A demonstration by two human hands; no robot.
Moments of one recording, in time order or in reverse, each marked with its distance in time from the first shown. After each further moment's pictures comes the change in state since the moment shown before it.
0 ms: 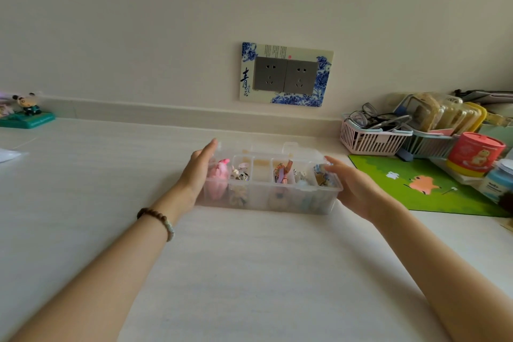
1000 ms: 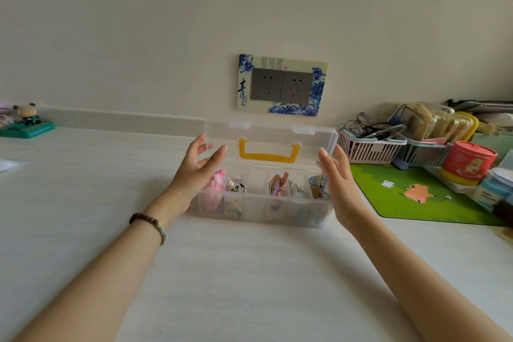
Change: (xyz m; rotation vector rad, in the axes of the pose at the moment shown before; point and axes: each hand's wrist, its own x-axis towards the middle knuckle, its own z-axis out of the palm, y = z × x) left_hand -0.005 0.011 -0.004 0.118 -0.036 0.196; right_hand -0.024 -0.006 0.039 -0.172 0.167 -0.415
